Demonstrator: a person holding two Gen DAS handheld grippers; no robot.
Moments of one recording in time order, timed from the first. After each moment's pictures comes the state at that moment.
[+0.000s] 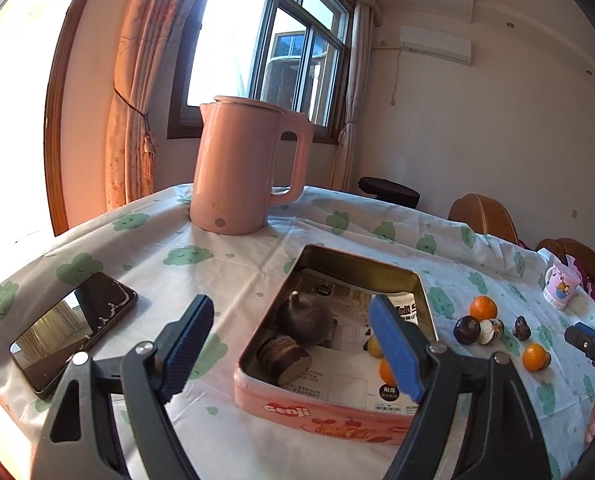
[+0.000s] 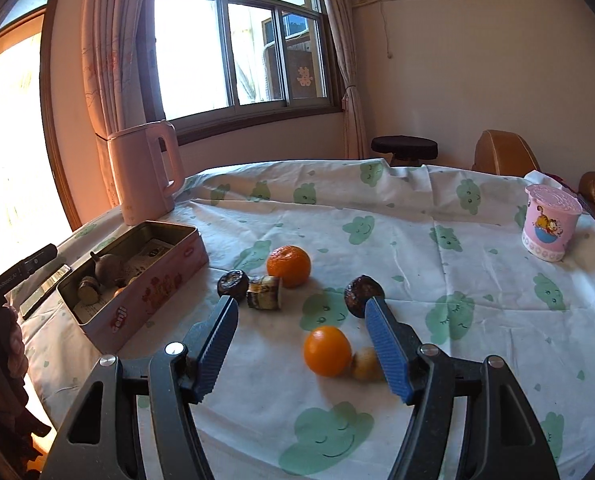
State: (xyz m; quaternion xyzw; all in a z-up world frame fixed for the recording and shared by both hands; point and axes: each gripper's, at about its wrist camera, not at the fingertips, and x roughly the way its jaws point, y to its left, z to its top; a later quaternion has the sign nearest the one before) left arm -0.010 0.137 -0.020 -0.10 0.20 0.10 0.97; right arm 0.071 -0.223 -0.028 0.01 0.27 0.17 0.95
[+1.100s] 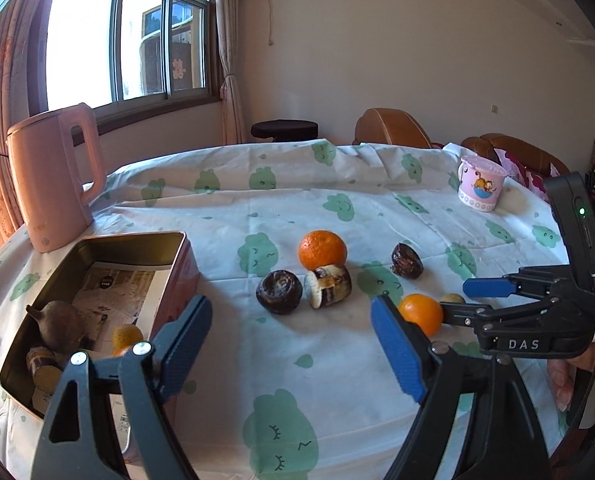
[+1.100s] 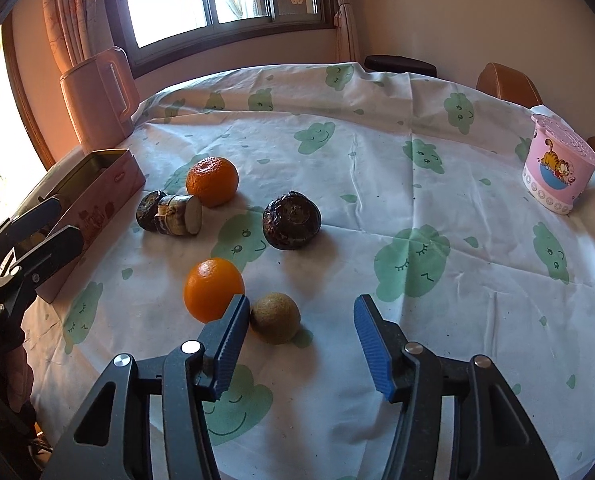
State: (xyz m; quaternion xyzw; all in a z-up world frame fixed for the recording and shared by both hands) left arm 0.059 -0.045 -0.031 0.01 0.29 -0.07 0.95; right arm 0.131 -0.239 -0.070 -0.03 0.44 0.18 0.88
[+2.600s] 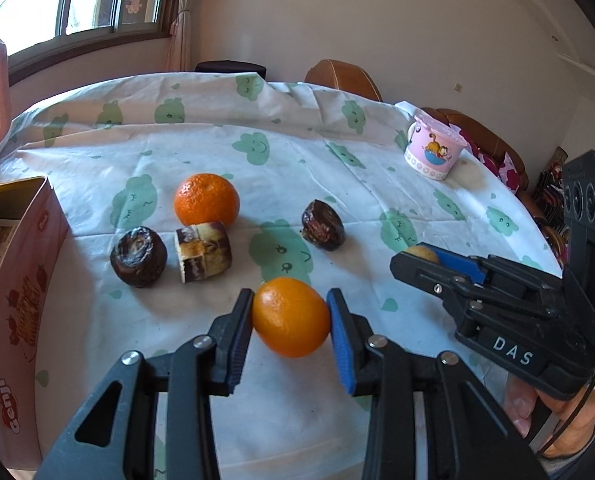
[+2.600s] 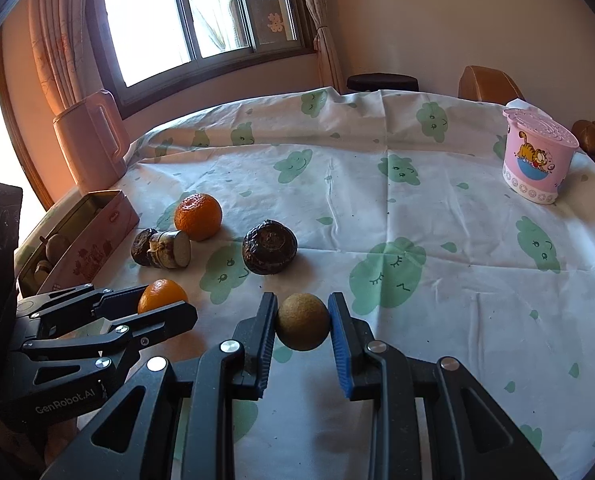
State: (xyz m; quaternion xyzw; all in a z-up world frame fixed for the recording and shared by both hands) left arm 0.098 -0.096 -0.060 -0.05 0.39 -0.17 0.90; right arm 0.118 -0.262 -0.059 0.02 0.38 0.16 0.91
